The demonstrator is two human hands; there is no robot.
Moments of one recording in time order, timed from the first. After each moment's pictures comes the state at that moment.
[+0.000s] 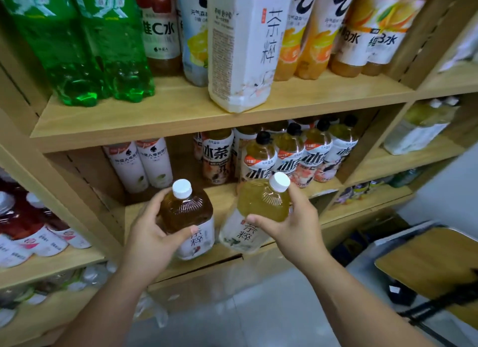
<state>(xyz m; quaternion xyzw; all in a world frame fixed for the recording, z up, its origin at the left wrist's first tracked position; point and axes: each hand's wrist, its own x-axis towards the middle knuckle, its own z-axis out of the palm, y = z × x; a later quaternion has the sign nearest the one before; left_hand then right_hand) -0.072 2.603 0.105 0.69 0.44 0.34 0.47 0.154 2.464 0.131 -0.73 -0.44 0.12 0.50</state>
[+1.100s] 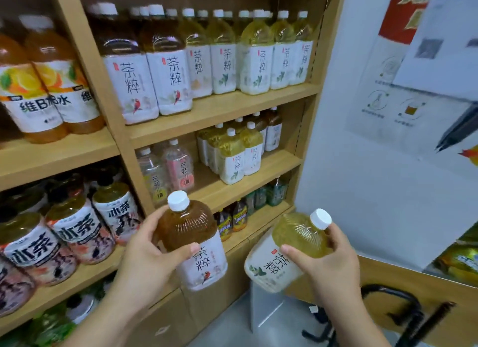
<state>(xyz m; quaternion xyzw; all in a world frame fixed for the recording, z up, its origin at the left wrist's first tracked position) 0.394 2.335 0.178 0.68 0.29 0.29 0.61 0.565 2.104 0.144 -0.79 -0.14 0.02 0.60</state>
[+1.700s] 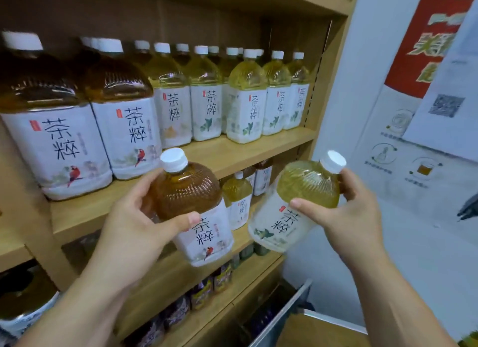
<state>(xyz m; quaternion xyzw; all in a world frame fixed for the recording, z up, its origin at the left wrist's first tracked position) 0.567 2.431 0.273 0.69 0.16 0.37 0.60 0.747 2.201 0.279 -0.74 -0.27 -0.11 0.61</state>
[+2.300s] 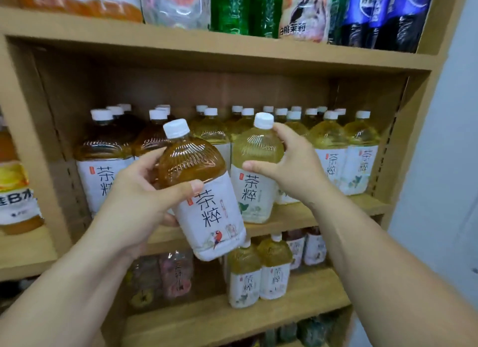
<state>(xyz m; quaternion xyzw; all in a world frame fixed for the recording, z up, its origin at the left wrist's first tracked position) 0.622 2.416 0.369 0.66 0.23 0.51 0.50 0.869 2.356 0.397 -0.65 -0.58 -0.04 0.49</state>
